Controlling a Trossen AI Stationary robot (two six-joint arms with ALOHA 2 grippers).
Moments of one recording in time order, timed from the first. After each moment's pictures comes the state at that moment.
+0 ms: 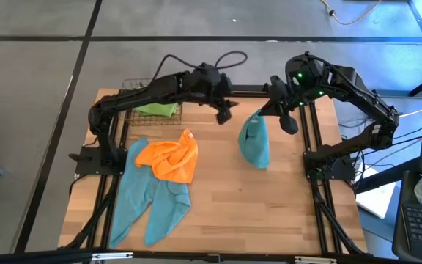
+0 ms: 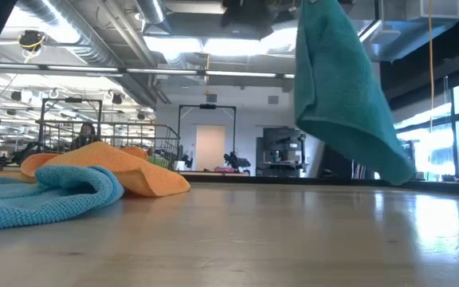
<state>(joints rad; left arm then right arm) 0.25 1.82 1.98 -0.64 -0.05 -0.04 -0.35 1.34 1.81 -1.21 -0.38 -0.26</state>
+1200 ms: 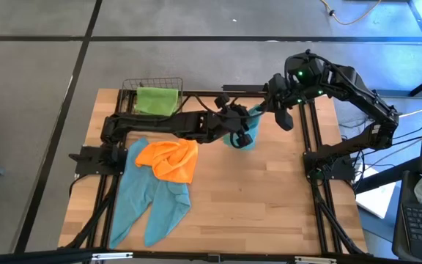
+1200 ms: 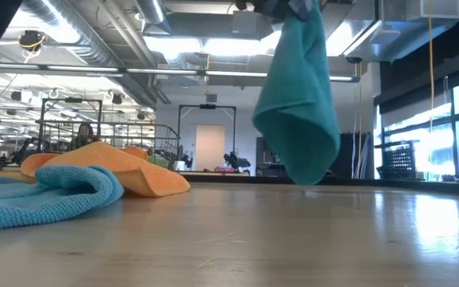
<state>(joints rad) -0.01 1.97 1.98 -0.48 -0.68 0.00 -0.37 1.35 1.81 -1.19 -0.32 -0.09</state>
